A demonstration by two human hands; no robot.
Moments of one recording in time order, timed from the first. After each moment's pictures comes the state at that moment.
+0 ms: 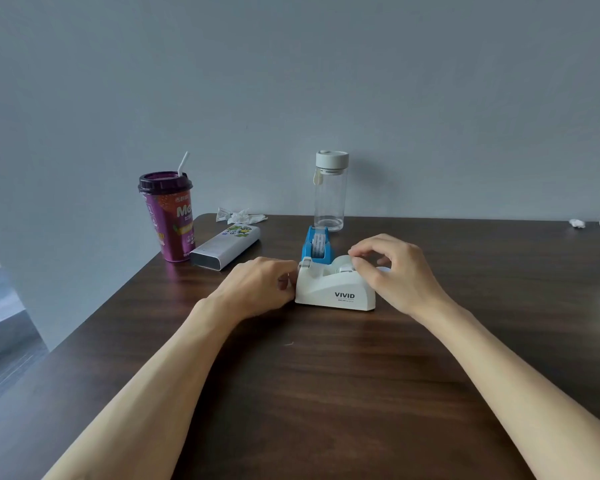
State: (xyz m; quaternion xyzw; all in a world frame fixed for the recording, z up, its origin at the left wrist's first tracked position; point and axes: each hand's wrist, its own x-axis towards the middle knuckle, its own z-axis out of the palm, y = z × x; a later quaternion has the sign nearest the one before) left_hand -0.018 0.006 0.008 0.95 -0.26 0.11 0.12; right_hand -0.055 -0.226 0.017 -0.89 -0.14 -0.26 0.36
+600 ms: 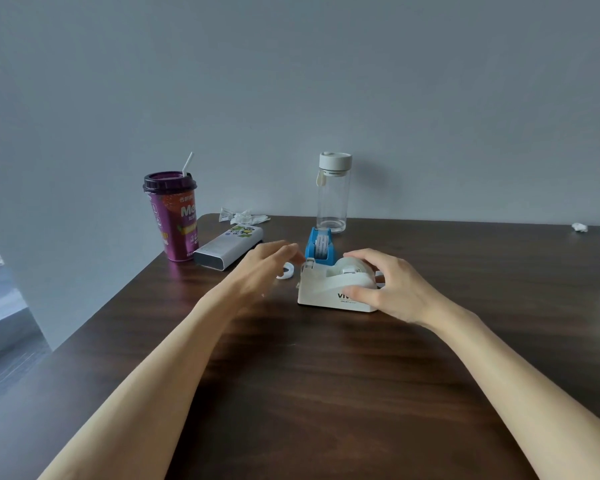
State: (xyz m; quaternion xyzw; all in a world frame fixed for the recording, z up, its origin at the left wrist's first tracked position) left_hand -0.017 0.003 0.021 0.86 -0.16 0.01 0.48; right_hand -0.056 -0.229 0.014 -0.92 -0.16 -0.09 0.35
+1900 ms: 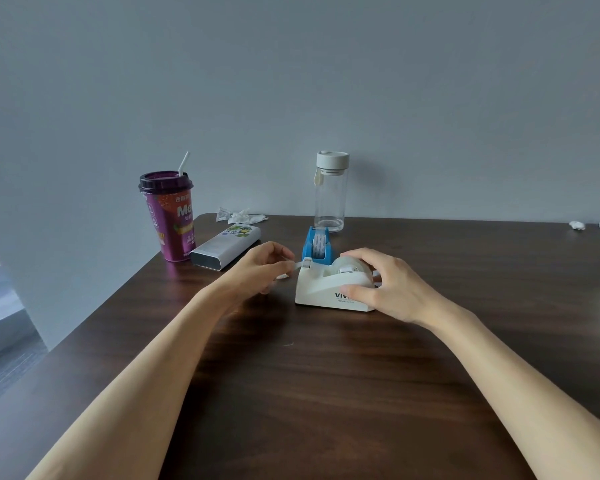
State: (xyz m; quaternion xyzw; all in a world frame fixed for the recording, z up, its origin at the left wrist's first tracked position) left_hand -0.011 0.006 0.014 0.83 -0.12 -0.04 0.54; right_hand -0.055 -0.227 0.014 -0.92 -0.16 -0.09 0.34
